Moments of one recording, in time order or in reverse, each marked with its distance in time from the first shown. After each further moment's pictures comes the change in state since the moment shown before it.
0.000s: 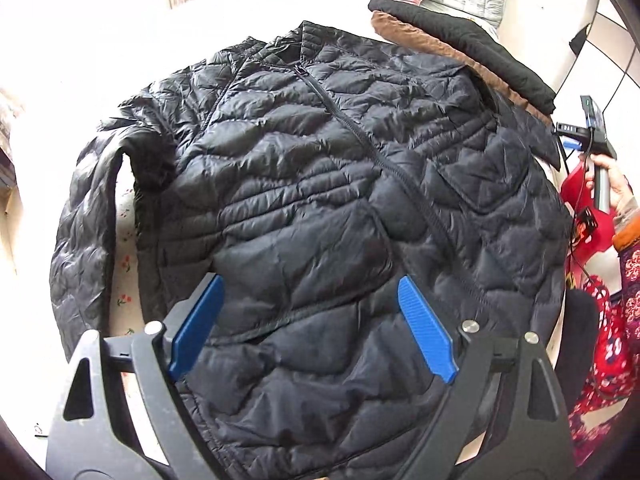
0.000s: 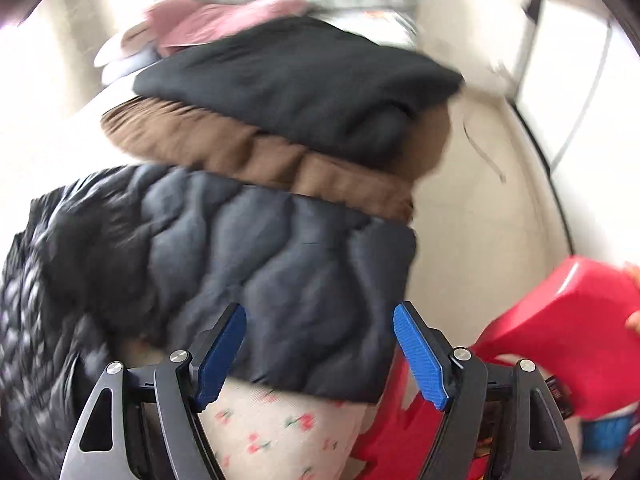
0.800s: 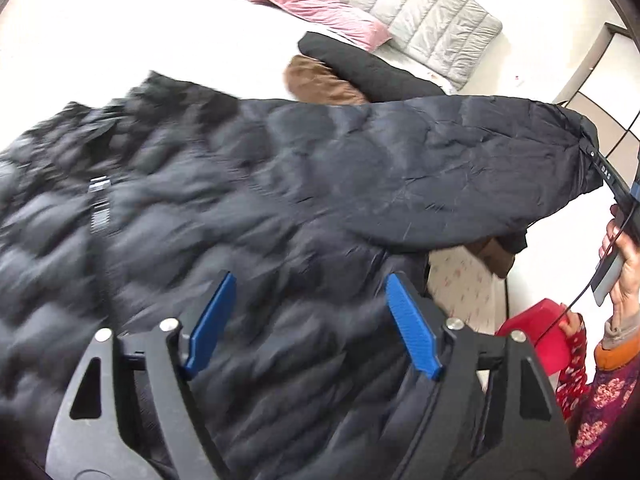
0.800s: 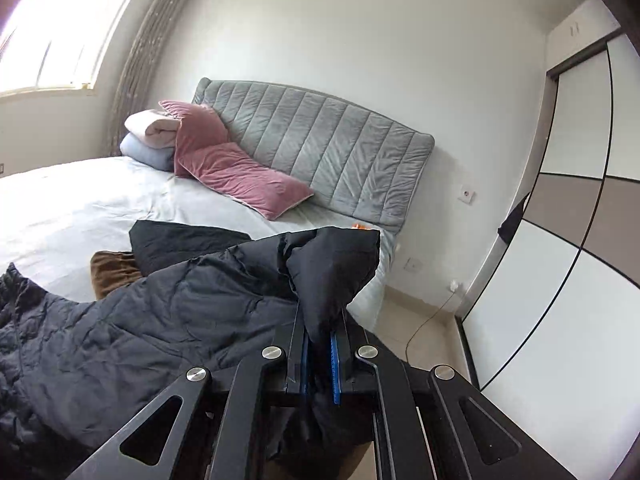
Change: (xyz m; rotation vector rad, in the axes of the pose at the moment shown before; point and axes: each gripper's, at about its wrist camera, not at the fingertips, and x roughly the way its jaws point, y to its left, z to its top) left arm 0.171 -0.136 0.239 -0.117 -0.103 -0.362; right arm -0.148 0.099 0.128 -0.381 -0.677 -0.259
